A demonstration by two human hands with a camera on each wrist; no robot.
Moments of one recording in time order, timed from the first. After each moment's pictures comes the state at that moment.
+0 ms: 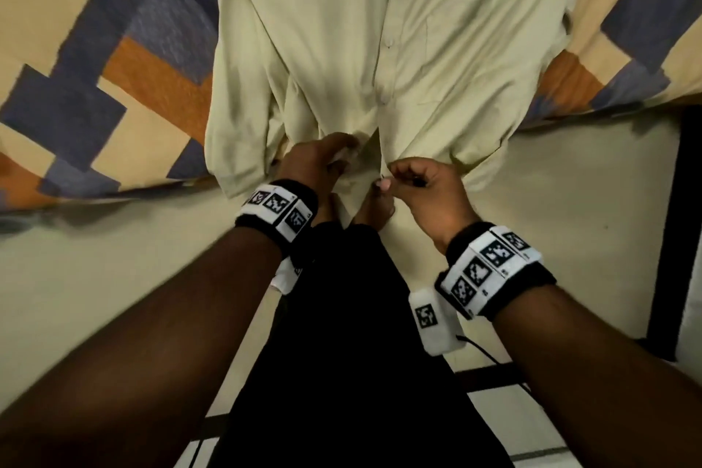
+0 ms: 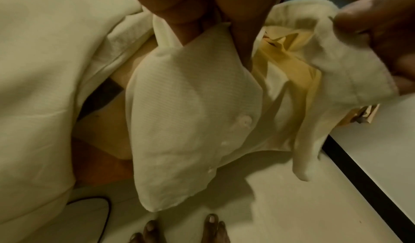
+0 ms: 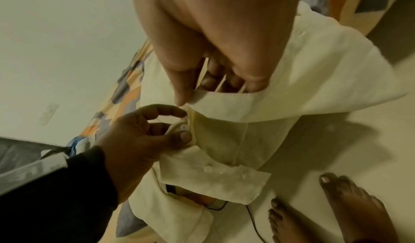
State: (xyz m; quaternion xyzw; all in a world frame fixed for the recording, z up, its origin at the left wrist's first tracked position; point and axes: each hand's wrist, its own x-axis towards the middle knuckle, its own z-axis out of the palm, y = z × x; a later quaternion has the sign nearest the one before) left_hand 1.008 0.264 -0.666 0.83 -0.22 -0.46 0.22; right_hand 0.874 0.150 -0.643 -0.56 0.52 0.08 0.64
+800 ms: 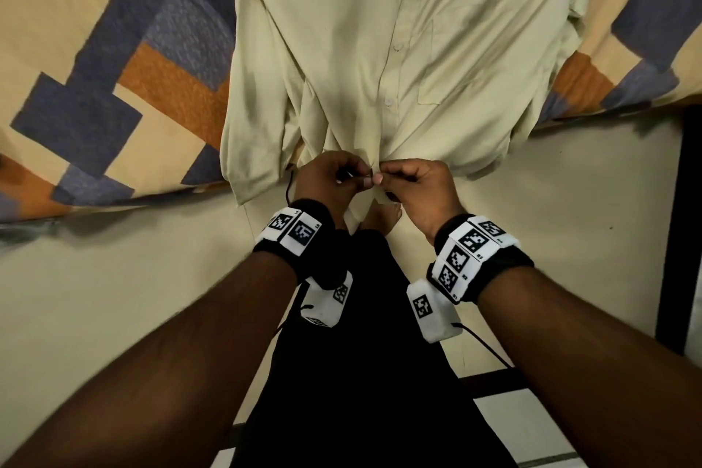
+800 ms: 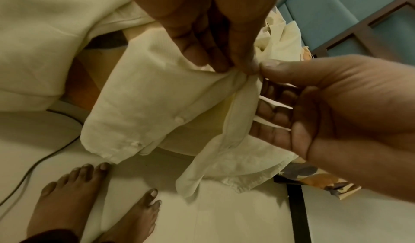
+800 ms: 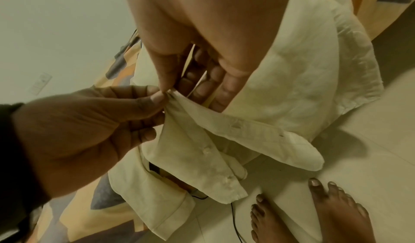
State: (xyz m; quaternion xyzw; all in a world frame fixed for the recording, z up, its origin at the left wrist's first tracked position) left_hand 0.986 0.275 -0.675 0.79 -0.05 -0.46 0.40; right_hand 0.891 0.170 -0.666 -0.54 0.54 0.06 0.65
